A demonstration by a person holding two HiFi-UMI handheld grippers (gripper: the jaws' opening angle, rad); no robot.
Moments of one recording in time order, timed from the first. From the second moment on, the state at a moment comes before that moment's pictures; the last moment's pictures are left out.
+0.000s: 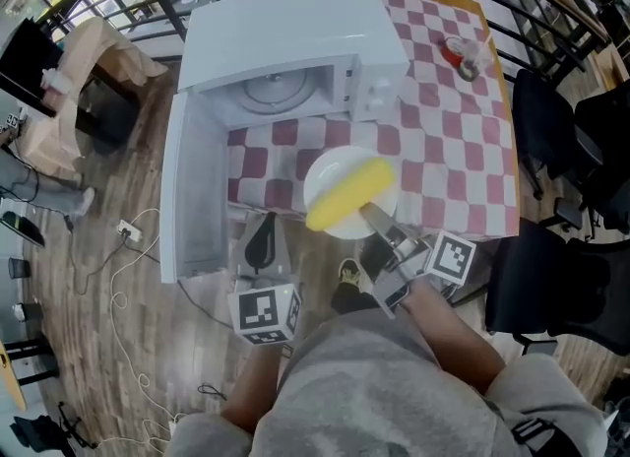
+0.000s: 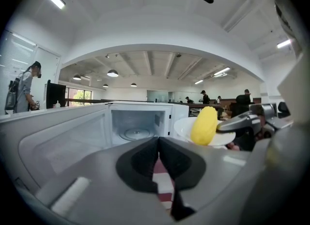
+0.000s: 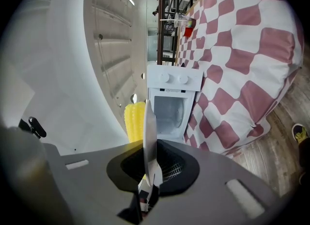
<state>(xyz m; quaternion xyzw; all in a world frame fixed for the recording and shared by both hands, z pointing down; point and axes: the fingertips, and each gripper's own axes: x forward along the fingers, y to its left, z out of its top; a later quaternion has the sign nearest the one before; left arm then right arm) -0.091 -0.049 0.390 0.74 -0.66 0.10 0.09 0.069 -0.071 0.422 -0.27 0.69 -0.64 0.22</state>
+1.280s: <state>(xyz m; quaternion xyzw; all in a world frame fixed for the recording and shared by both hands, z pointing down) -0.085 -0.091 0.376 0.72 -0.68 0.10 0.06 0.064 -0.118 0.427 -0.23 0.69 -0.65 0.21</state>
